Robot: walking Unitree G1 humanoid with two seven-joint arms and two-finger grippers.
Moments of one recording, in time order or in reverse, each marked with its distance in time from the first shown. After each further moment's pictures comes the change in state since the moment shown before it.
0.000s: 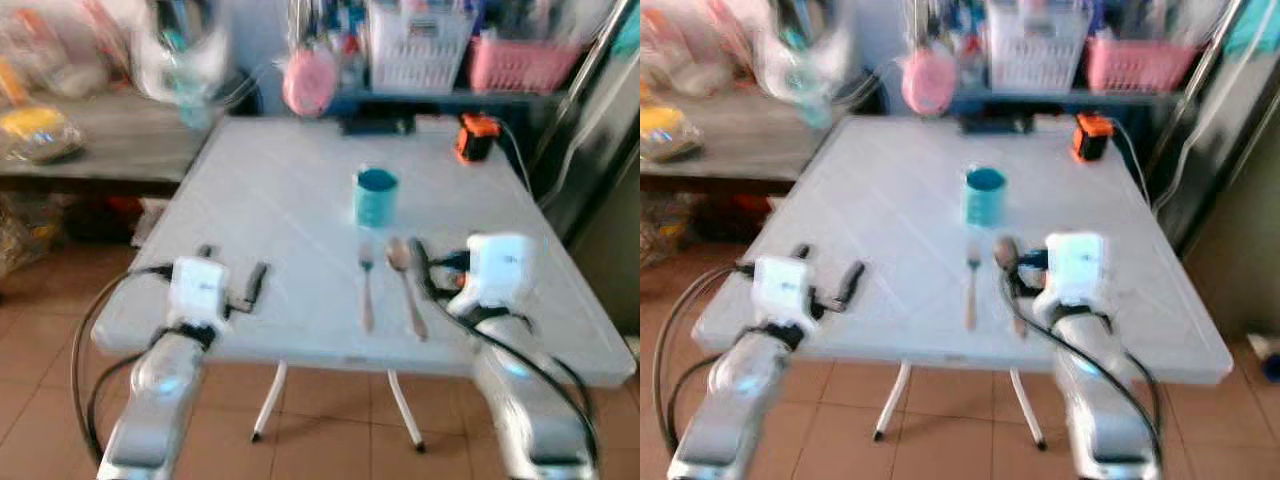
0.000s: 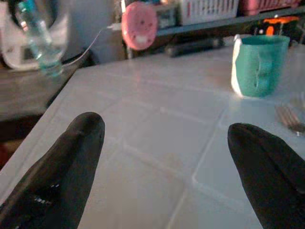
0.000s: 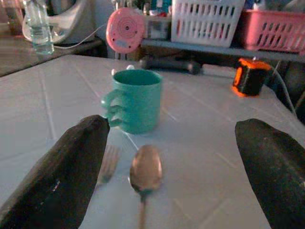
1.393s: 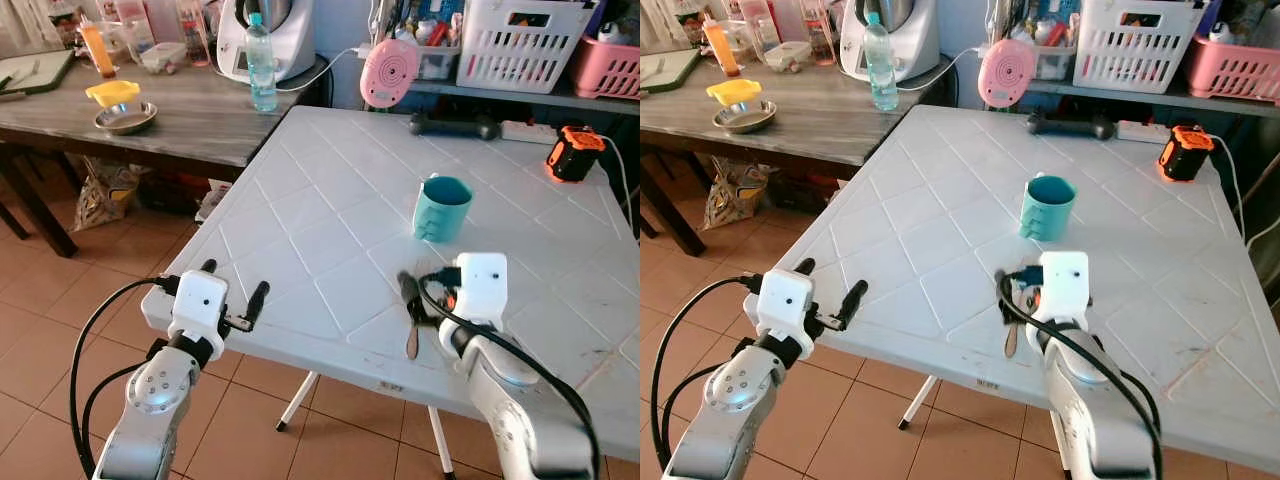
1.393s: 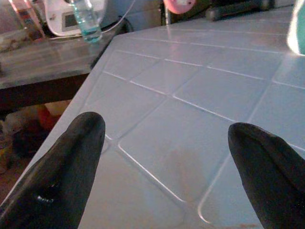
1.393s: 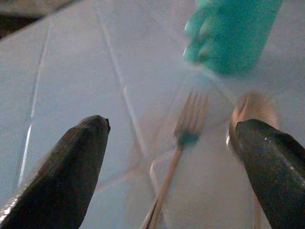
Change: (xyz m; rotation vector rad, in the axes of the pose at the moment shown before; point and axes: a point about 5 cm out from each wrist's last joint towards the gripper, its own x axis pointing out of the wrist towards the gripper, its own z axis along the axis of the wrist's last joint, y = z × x) left arm -0.013 0.001 -0.012 0.048 0.067 -0.074; right arm -0.017 0.011 -0.020 0.137 0.315 0.039
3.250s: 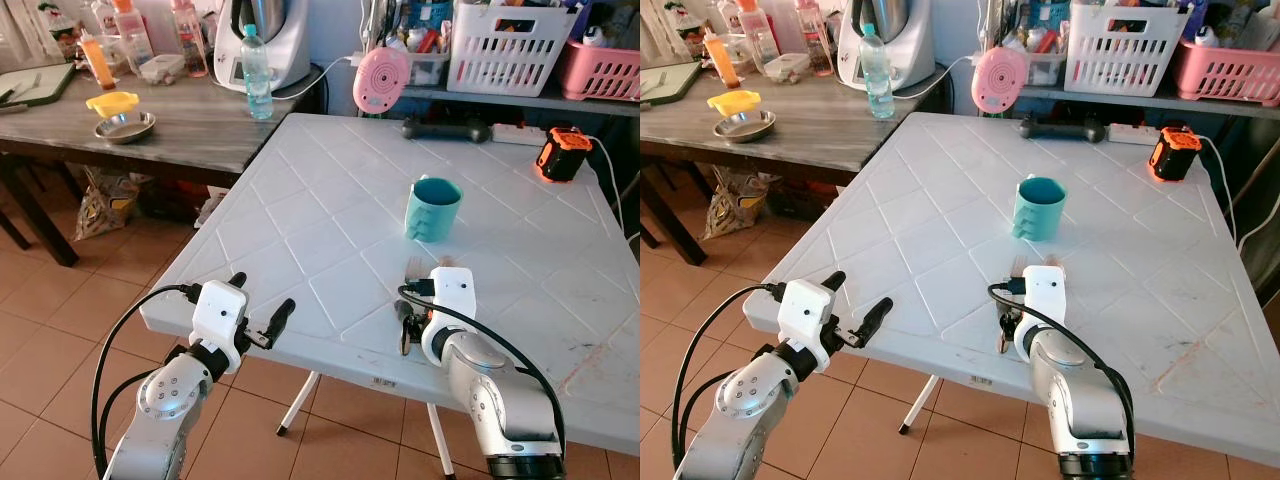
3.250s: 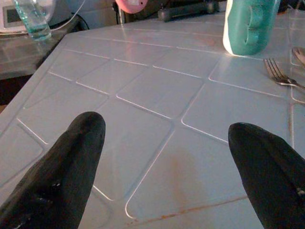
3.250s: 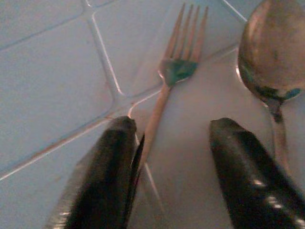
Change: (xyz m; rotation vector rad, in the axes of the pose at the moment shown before) left arm -0.001 -0.019 -0.006 -0.063 0.014 -0.161; right arm 0.034 0.002 -0.033 0.022 0.229 -0.044
